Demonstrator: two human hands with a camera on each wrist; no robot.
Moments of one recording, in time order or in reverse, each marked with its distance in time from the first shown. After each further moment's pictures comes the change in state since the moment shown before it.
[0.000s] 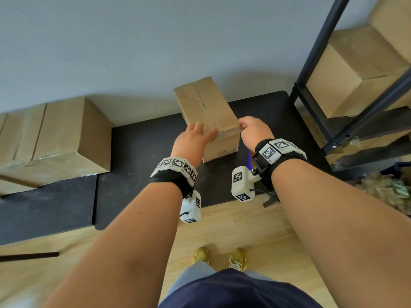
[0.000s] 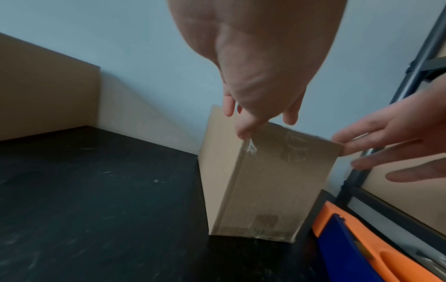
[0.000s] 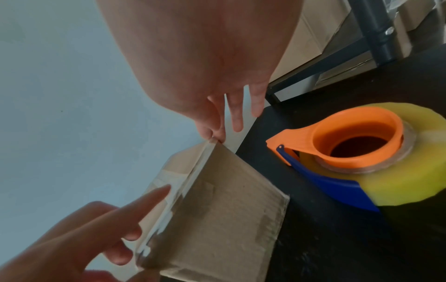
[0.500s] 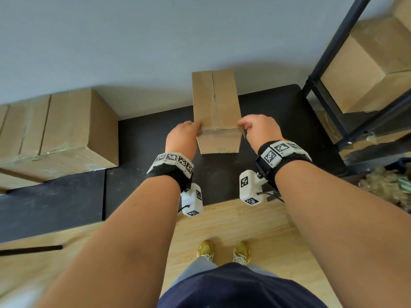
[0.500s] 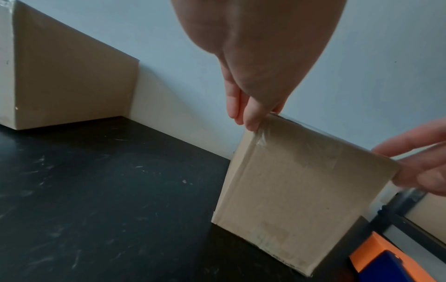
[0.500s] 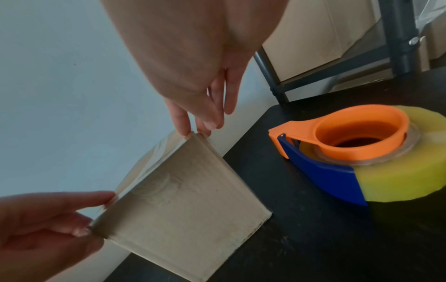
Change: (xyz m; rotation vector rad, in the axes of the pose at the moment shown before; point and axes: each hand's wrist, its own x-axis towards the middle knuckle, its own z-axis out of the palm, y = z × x) left_hand -0.003 -0.060 0.018 -0.219 0.093 -0.182; right_hand -0.005 -0.015 0.028 -0.179 0.088 -0.210
